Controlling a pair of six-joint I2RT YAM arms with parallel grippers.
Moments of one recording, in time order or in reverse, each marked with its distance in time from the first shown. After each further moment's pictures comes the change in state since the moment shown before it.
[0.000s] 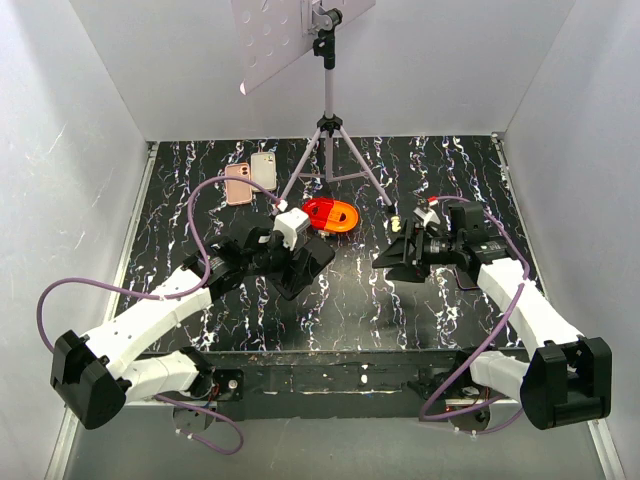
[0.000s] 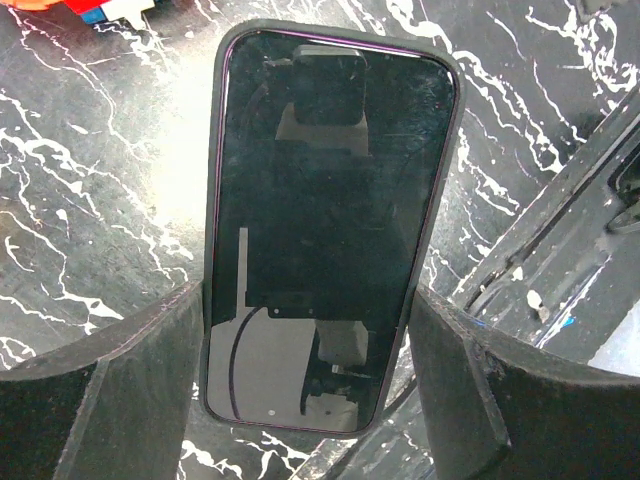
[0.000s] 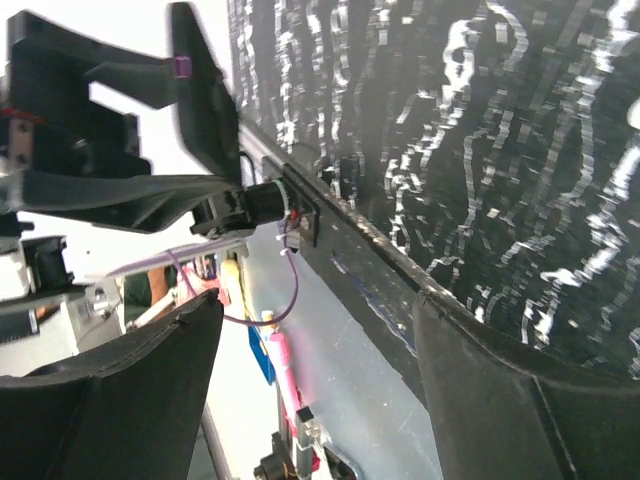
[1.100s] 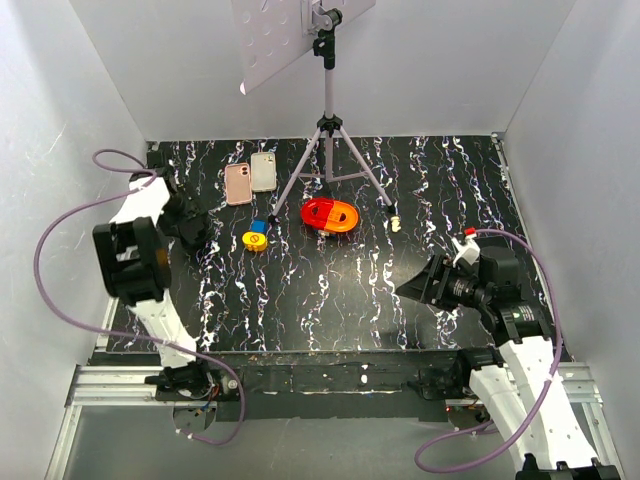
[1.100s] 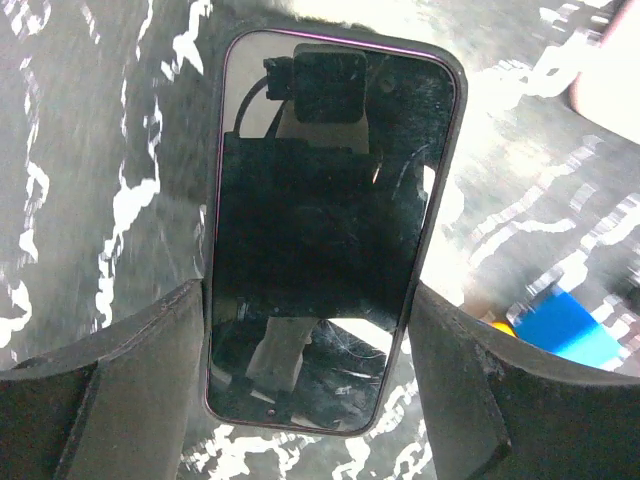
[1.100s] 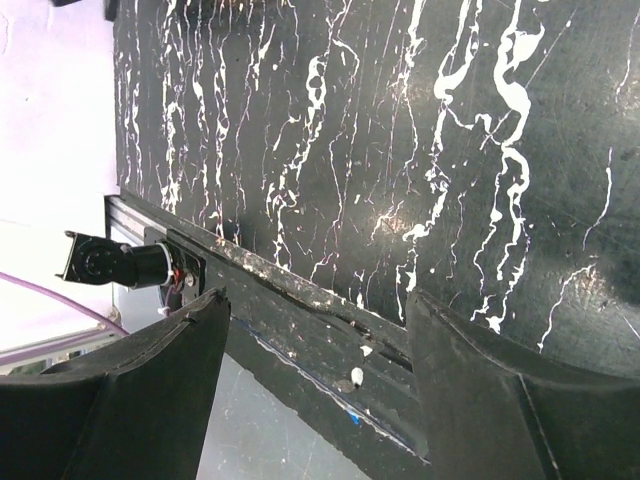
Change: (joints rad) left arm 0.880 0.872 0.612 -0.277 -0.226 -0.219; right arm -0.048 -0.556 -0.175 -0.202 0.311 -0.086
